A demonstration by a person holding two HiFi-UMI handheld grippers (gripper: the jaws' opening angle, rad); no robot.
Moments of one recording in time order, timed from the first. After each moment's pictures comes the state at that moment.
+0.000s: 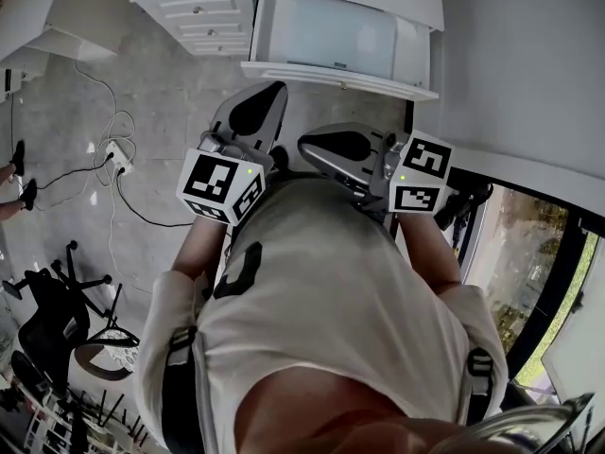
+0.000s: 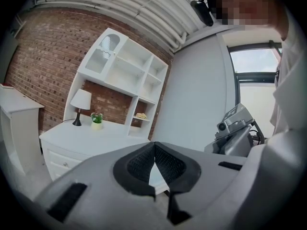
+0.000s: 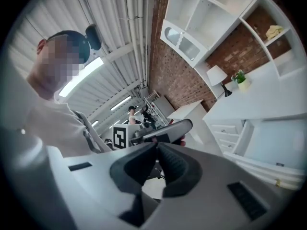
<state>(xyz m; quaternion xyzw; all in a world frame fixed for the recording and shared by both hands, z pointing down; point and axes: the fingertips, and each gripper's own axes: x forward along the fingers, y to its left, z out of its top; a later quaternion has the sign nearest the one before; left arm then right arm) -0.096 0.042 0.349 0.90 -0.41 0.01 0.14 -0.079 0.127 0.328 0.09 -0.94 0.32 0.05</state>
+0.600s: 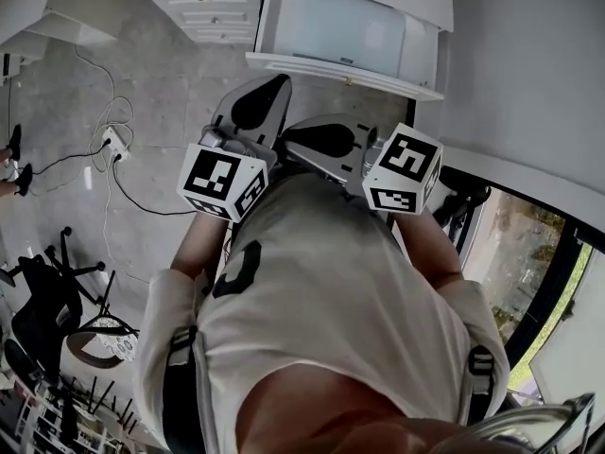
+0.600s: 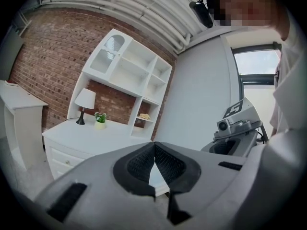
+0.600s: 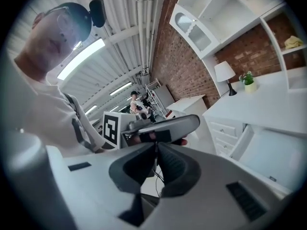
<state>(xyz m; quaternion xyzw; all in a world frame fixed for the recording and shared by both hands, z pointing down) -0.103 0.035 0.353 0.89 -0.43 0.00 0.16 -0.110 0.121 0.347 0.08 -0.95 0.27 0.13</state>
